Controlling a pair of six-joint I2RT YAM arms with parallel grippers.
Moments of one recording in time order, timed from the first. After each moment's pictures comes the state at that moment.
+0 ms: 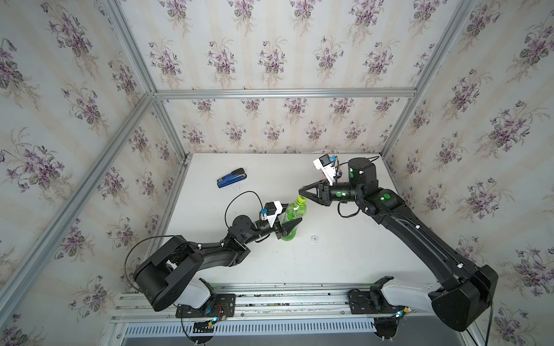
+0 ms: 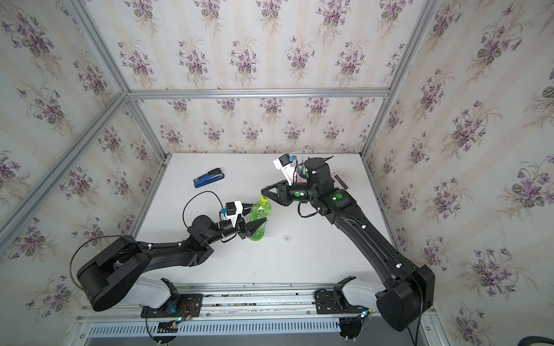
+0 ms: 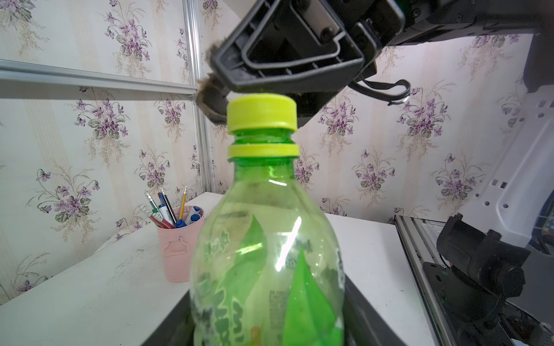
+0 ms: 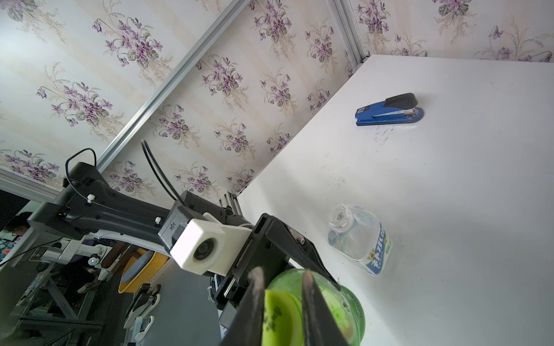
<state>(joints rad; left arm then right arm) -0.71 1.45 0.43 1.24 0.45 -0.09 0.51 1.25 1.19 -0.38 -0.78 0.33</state>
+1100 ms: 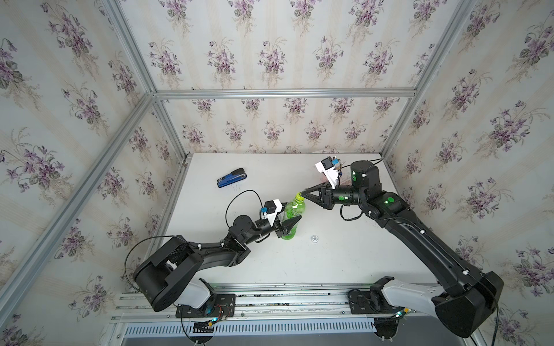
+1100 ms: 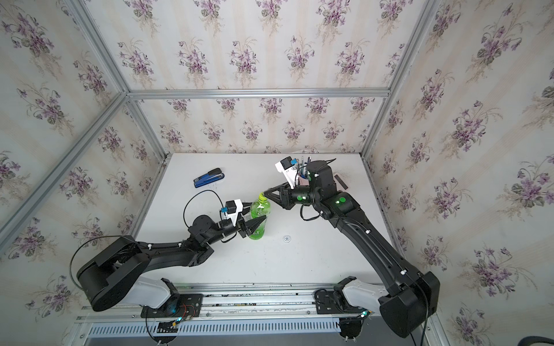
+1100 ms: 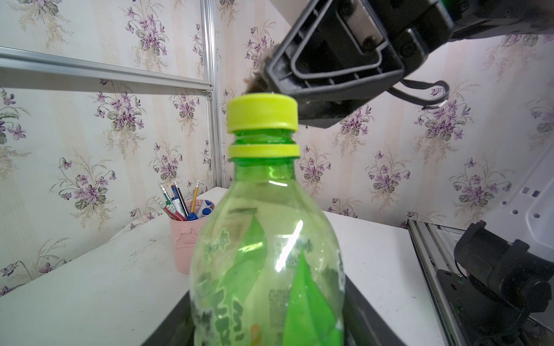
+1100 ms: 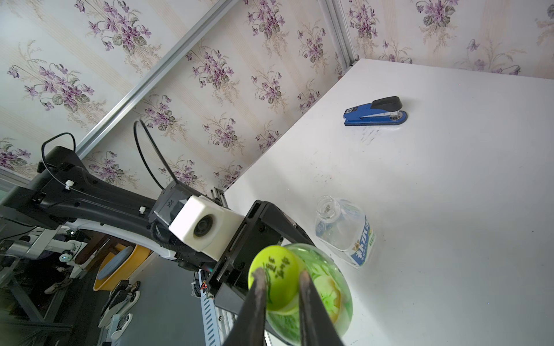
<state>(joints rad) -0.71 1.45 0.43 1.21 0.39 -0.10 0.52 1.20 1.17 -0.43 -0.73 0.26</state>
